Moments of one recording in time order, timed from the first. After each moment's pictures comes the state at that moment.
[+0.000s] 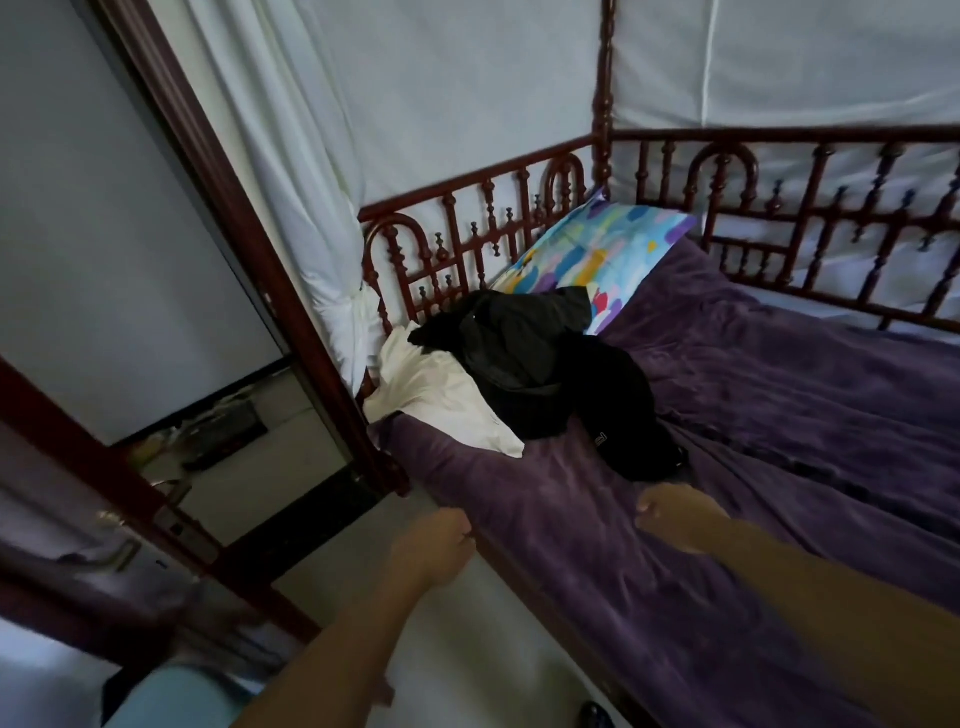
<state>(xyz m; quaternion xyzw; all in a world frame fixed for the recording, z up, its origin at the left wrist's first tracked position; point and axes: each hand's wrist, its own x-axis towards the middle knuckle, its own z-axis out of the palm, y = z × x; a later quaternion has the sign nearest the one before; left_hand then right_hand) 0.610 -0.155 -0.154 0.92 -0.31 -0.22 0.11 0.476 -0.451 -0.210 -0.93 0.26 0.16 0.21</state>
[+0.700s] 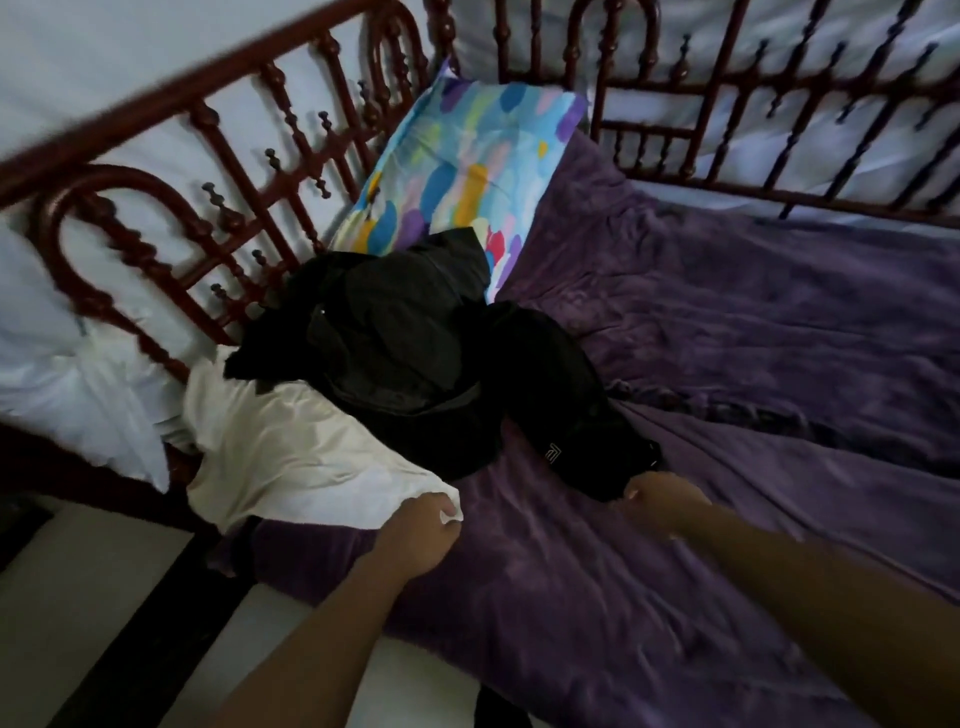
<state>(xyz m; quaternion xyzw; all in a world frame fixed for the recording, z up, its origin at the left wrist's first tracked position) 0.913 -0.383 -0.266 0.86 -0.36 -0.35 0.09 0.675 -0.610 -0.328 -0.81 0.44 0.26 0.27</state>
